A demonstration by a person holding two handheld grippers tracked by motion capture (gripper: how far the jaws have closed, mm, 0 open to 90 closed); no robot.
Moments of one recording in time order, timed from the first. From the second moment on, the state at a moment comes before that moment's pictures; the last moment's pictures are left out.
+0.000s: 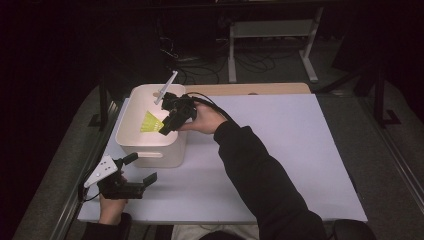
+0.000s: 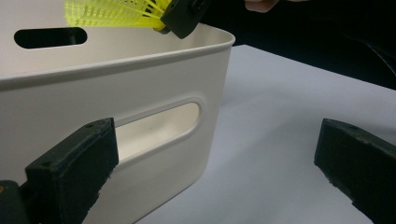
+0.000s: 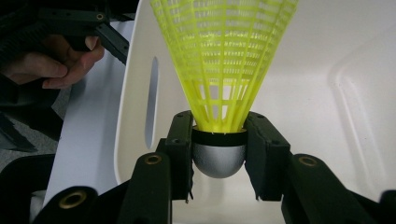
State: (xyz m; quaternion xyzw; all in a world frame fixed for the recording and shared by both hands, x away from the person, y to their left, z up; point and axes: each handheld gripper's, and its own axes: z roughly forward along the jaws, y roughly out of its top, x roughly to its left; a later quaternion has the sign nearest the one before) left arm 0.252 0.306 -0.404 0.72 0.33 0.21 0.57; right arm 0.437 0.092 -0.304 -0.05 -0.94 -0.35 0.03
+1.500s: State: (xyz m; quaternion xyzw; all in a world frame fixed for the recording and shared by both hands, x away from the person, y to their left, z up) left arm 0.252 0.306 -0.404 0.72 0.33 0.21 0.57; right arm 0.435 0.054 -0.296 -0.10 -0.92 -0.38 -0.01
